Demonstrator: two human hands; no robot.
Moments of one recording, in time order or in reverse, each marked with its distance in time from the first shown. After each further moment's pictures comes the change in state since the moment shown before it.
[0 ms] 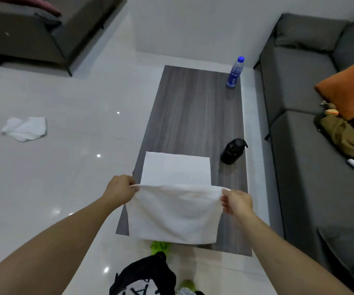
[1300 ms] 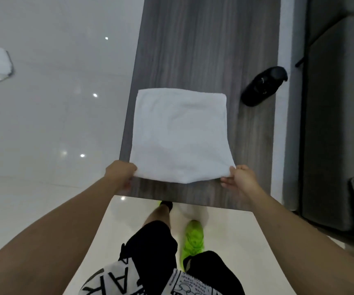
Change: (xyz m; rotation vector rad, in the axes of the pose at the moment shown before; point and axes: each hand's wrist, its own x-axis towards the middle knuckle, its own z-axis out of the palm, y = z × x) left_hand 0.077 -0.063 0.135 -0.419 -0.231 -0.663; right_hand 0.108 0.112 0.040 -0.101 -0.081 0.309
